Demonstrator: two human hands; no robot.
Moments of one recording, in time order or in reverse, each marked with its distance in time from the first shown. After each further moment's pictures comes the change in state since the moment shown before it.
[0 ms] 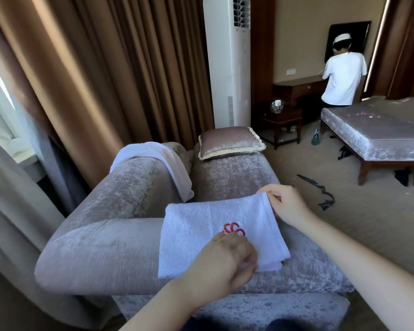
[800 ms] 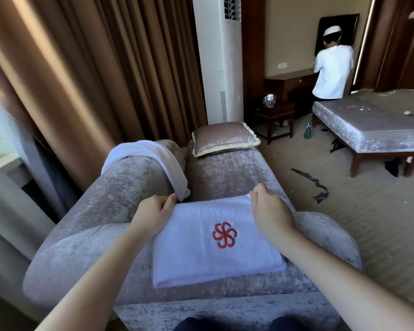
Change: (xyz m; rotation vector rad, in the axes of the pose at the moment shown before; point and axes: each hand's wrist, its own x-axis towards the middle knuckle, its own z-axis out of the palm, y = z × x) left_hand -0.007 -0.138 -0.059 -0.045 0.127 -0.849; right_hand -0.013 -0.052 0.047 -0.560 0.141 0.177
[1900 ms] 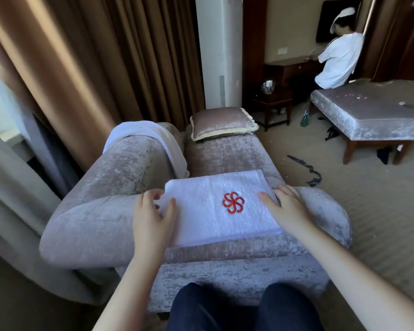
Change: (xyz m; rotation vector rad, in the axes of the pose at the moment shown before) left_hand -0.097 -0.001 0.015 -0.219 0.372 -0.072; right_hand -0.048 0.046 0.009 0.235 -0.219 0.111
